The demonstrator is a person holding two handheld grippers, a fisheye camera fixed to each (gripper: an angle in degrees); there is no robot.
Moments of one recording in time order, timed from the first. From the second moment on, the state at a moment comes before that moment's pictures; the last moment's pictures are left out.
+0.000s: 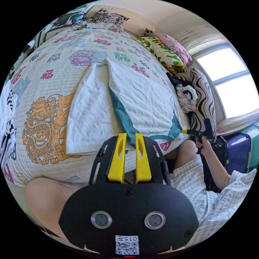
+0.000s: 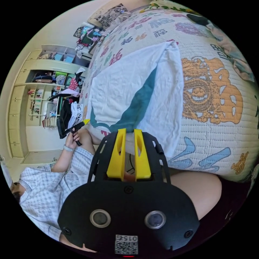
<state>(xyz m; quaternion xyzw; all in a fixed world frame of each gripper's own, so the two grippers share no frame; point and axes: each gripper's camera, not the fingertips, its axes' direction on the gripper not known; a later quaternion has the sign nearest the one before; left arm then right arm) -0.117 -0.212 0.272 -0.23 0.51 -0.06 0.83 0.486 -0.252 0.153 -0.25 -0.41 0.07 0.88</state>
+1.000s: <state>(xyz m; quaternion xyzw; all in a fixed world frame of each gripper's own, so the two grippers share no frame) -0.169 -0.067 0.253 -0.14 0.29 -0.39 0.87 0.200 -0.361 -0.094 0.07 -0.17 -0.07 0.98</state>
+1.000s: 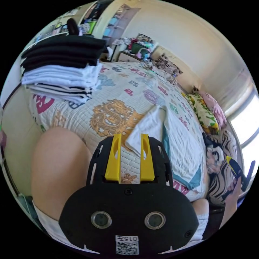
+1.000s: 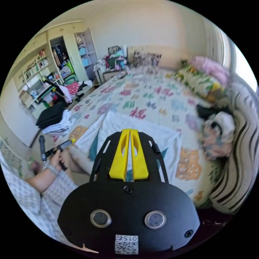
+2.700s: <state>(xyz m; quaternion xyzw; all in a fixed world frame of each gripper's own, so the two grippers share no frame) -0.201 0.000 0.289 -0.17 0.38 -0.46 0.79 -0.314 -0.793 0.090 -0.44 -0.11 -0.44 0.77</state>
